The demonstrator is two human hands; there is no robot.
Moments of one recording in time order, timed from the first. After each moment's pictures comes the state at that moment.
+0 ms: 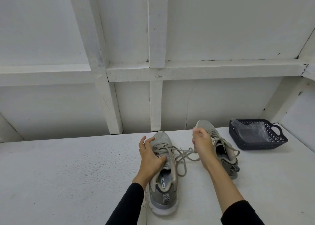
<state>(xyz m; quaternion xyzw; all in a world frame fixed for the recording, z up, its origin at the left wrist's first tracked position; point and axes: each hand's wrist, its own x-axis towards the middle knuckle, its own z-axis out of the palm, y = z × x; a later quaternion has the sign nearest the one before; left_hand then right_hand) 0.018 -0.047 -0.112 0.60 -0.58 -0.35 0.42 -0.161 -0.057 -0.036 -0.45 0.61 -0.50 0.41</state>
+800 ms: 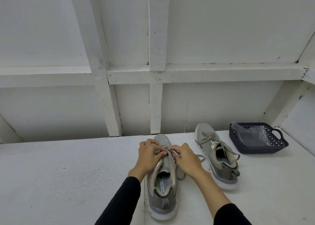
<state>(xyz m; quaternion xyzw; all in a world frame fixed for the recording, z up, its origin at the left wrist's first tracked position) 0.028 -0.072 -0.102 0.60 -0.68 -0.26 0.32 -0.141 -0.059 -0.084 -0.70 0.64 -0.18 0.26</state>
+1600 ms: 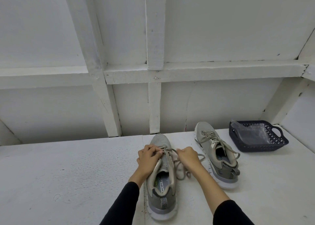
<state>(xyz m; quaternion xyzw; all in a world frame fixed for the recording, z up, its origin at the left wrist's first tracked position) 0.025 -0.067 -0.119 0.64 -0.58 -0.38 0.34 -0.140 -0.071 -0.084 -0.55 0.72 -0.22 0.36</state>
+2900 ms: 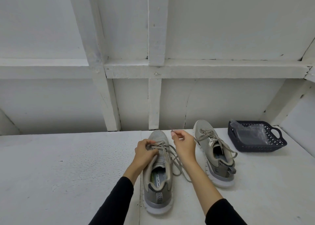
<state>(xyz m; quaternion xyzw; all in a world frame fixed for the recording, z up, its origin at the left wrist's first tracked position) 0.027 -0.062 -0.100 0.63 -0.49 -0.45 0.40 -0.122 -0.071 -0.066 -0.49 0.60 -0.53 0.34</state>
